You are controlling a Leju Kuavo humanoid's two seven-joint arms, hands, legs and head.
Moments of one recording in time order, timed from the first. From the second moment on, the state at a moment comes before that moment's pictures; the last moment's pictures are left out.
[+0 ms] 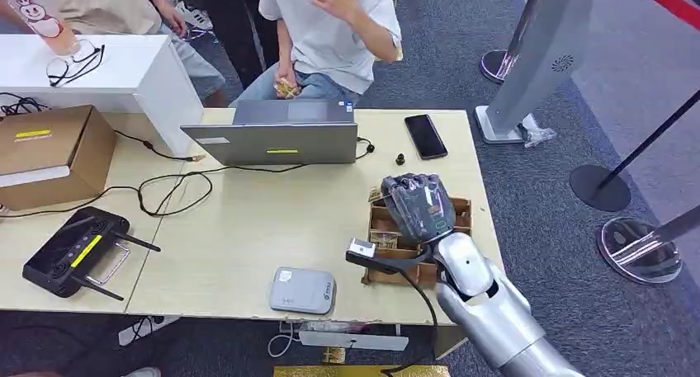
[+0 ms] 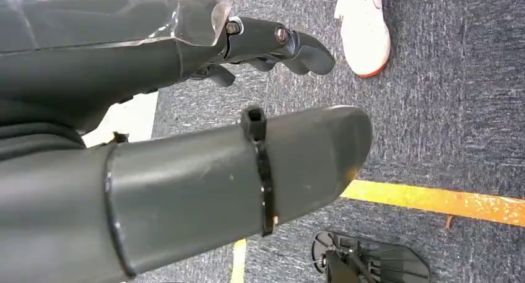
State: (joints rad) left arm -0.13 -0.16 0.85 -0.20 -0.98 0.37 0.04; right arm -0.40 -0.13 0.56 -1.18 1.16 -0.39 -0.03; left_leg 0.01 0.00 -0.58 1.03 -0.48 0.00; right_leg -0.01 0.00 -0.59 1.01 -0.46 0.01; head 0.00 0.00
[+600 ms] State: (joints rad) left arm -0.13 -0.16 0.85 -0.20 -0.98 0.37 0.04; right arm -0.40 -0.14 0.56 -1.24 1.14 -0.42 -0.04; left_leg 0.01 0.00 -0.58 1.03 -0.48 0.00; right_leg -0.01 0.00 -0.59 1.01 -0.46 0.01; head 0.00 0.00
